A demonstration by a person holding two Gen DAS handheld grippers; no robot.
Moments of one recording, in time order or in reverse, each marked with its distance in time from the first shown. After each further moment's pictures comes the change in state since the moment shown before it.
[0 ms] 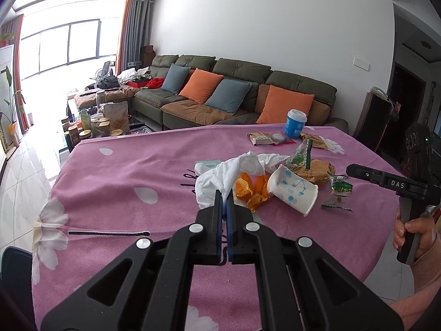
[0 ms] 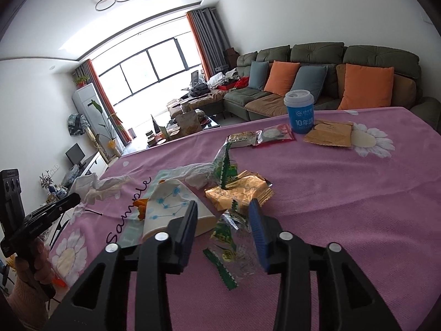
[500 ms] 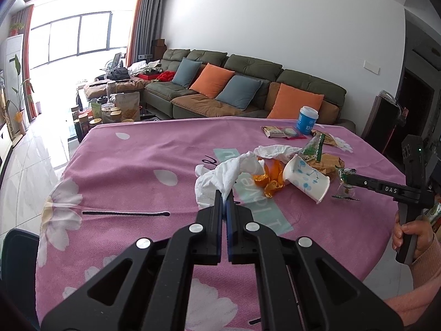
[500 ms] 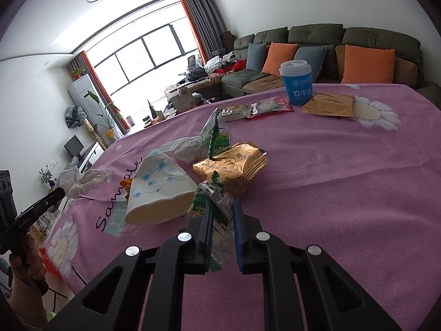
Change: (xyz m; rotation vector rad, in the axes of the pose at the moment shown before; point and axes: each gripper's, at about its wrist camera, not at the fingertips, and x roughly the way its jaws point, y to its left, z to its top) left arm -0.015 0.020 -0.015 -0.050 0.022 0.037; right arm 0.020 -0.009 -0.017 0.020 0.080 0.023
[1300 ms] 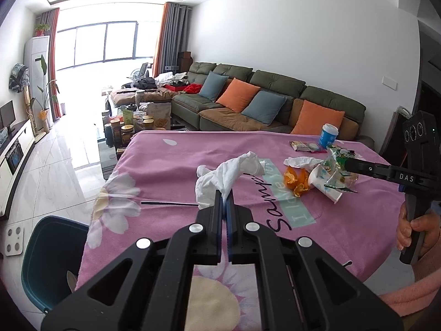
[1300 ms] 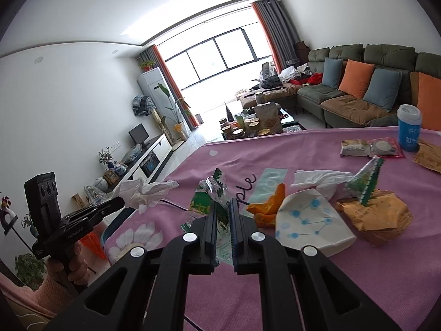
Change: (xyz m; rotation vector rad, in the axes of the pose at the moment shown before) left arm -0.074 0.039 -0.013 -0.054 -0.084 0.135; right arm 0.011 0.127 0.023 -0.178 -0.018 0.357
